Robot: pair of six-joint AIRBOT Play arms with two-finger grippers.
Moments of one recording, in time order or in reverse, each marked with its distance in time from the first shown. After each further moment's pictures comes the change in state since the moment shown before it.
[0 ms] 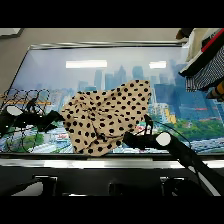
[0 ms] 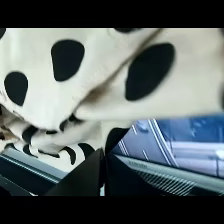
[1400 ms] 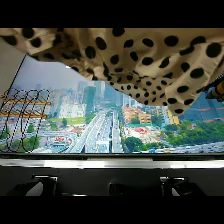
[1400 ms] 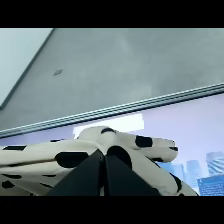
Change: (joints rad) left arm -0.050 0.270 1.044 -0.183 0.055 -0.066; right arm -0.278 0.175 1.454 -0.859 0.516 0.200
